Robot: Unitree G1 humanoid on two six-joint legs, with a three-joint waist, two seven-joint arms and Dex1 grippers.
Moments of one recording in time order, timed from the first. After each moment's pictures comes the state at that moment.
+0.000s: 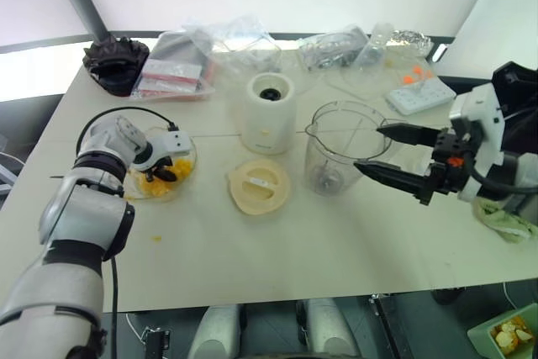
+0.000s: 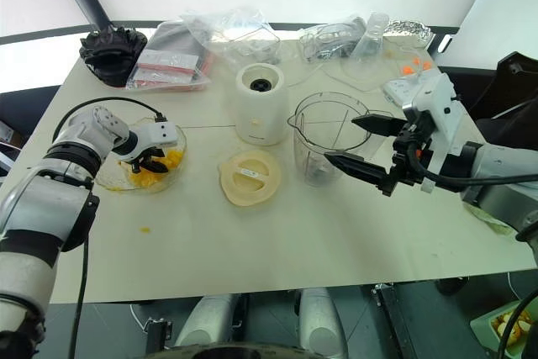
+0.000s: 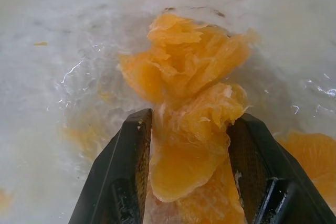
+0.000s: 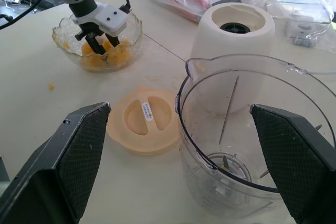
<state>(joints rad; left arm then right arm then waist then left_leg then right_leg) -1.15 0.60 -0.39 1.34 0.51 -0.03 -1.12 -0.23 -1.02 -0.42 -0.60 1.10 0.94 0.59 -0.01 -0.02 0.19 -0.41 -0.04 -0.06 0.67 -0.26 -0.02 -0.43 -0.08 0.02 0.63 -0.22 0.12</state>
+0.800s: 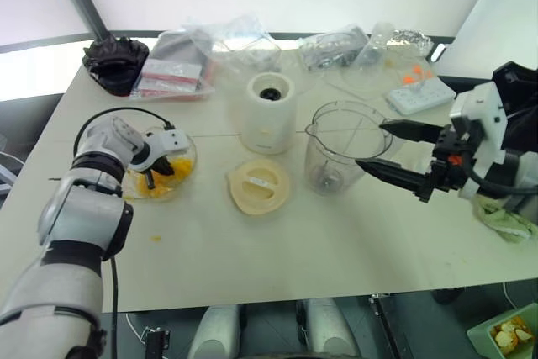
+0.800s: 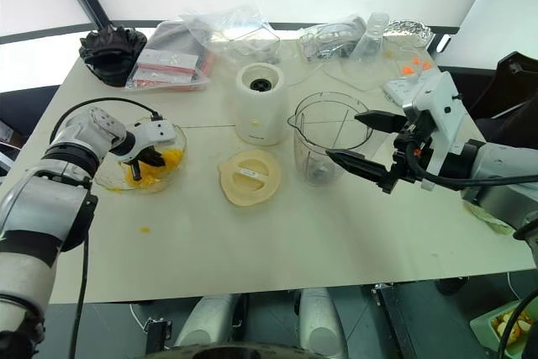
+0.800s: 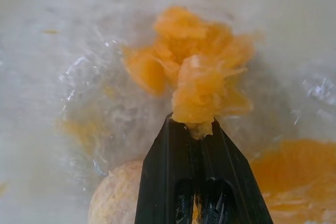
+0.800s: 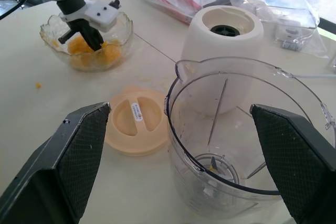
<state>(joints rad) -1.15 0.62 -0.29 1.35 0.42 0.01 -1.14 -0.23 -1.02 -0.41 -0.60 1.06 0.92 0.59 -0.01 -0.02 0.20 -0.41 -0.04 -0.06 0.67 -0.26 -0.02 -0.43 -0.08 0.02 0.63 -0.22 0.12</state>
